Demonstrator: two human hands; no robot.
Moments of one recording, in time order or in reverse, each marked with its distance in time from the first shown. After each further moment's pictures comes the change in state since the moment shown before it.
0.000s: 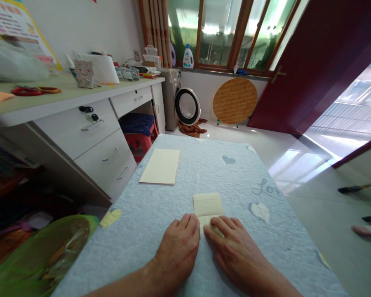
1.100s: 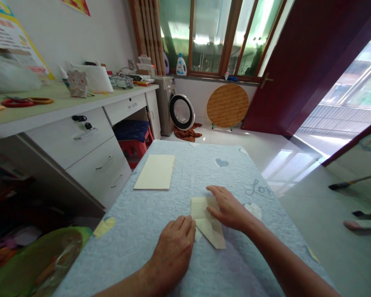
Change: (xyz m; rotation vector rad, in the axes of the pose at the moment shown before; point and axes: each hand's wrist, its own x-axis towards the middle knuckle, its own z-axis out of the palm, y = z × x) left_hand 0.005 -0.003 -0.001 -0.078 0.072 -0.022; right_hand 0.053 0.060 -0.024 0.153 0.163 0.119
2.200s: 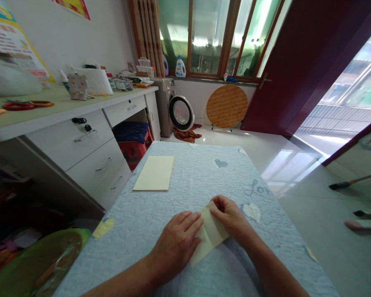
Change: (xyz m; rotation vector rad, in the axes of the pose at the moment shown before) left_hand 0.009 -0.009 -0.006 -0.230 0.173 0.145; right_hand -0.018 0.000 0.027 0.691 0.131 0.354
